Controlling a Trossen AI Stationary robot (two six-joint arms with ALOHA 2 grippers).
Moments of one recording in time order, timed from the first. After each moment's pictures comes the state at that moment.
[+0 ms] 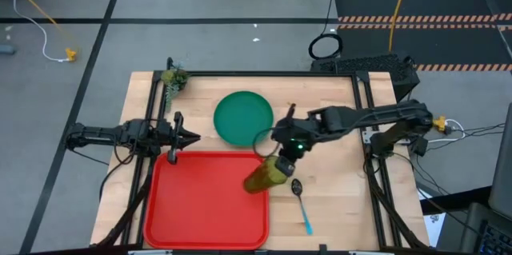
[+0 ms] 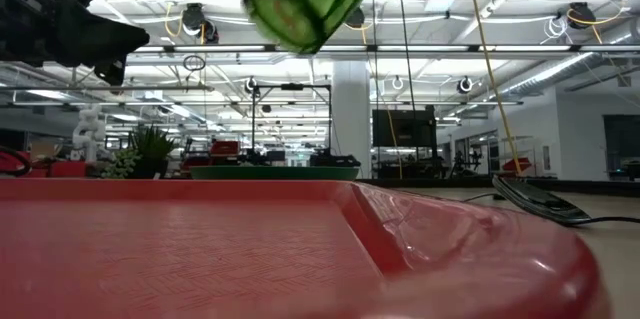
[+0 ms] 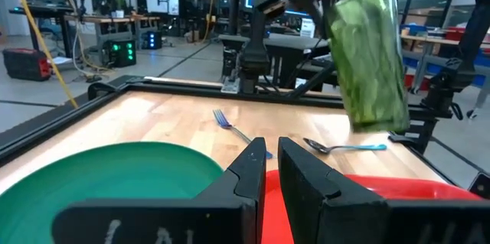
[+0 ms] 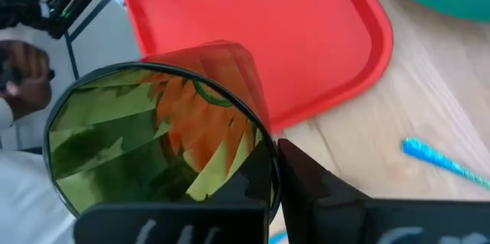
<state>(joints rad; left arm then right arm) -0.07 0.01 0.01 0.02 -0.04 -0.08 0.13 1.61 1.57 -0.92 -0.24 0.75</state>
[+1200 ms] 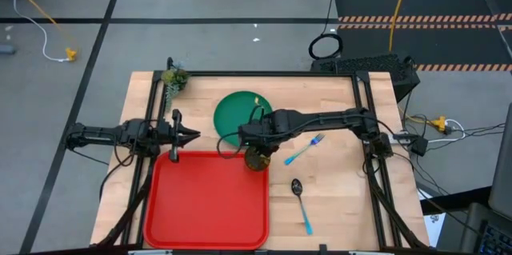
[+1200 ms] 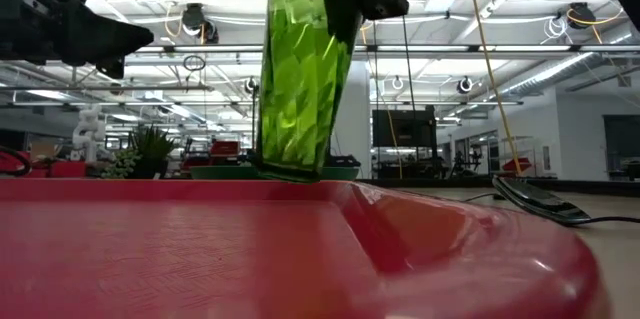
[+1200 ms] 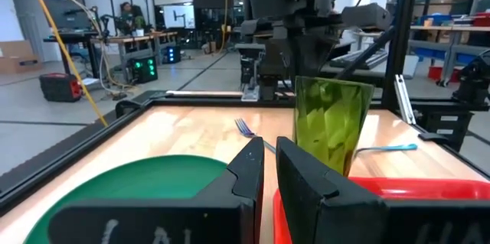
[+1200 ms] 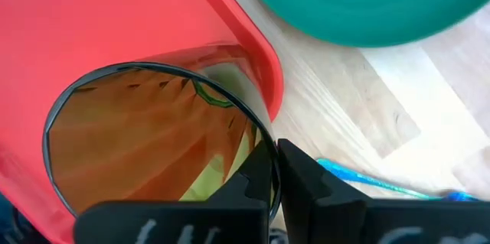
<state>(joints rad) -0.07 0.01 0.01 0.05 -0.11 0.02 0.08 2.09 2.11 -1.40 0.00 0.80</state>
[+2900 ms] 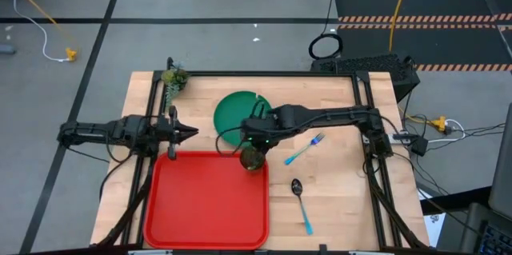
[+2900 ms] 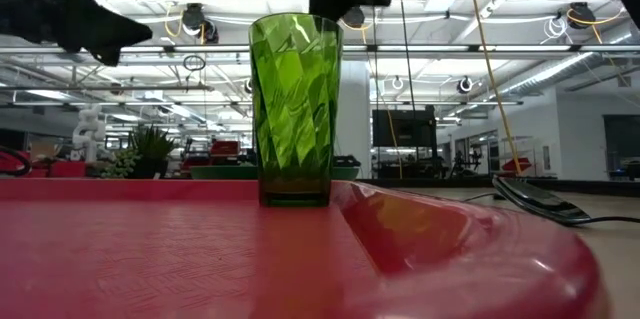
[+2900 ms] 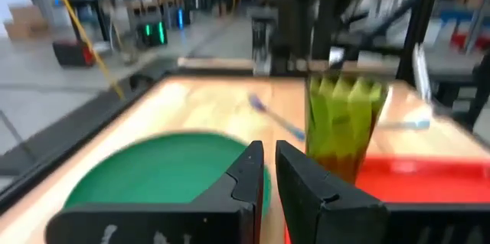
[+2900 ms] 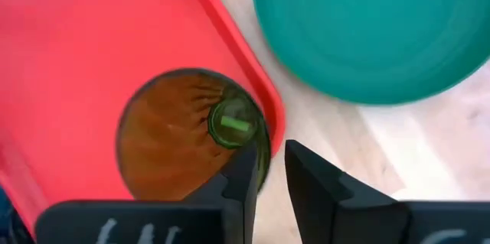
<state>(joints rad) -0.07 0.13 0.20 -0.20 -0.16 0.00 0.10 2.02 2.11 -1.29 0.09 0.67</state>
